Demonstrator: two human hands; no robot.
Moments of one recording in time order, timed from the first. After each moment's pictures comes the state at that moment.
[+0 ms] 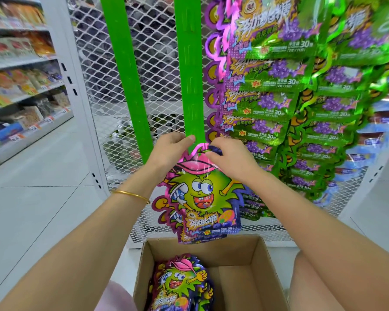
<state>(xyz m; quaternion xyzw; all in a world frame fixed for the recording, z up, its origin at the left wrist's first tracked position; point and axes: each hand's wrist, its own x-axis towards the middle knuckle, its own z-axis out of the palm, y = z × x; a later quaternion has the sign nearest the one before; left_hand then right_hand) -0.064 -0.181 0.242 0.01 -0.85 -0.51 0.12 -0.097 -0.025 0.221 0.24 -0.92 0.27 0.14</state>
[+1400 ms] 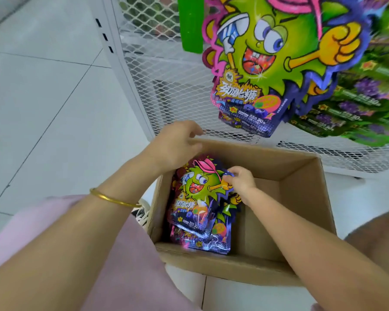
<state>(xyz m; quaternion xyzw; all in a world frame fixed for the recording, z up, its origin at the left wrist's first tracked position) 0.006 -0.260 0.037 0.02 -0.96 -0.27 -0.06 -0.034 -0.081 -0.139 -0.13 -0.81 0.51 -0.25</state>
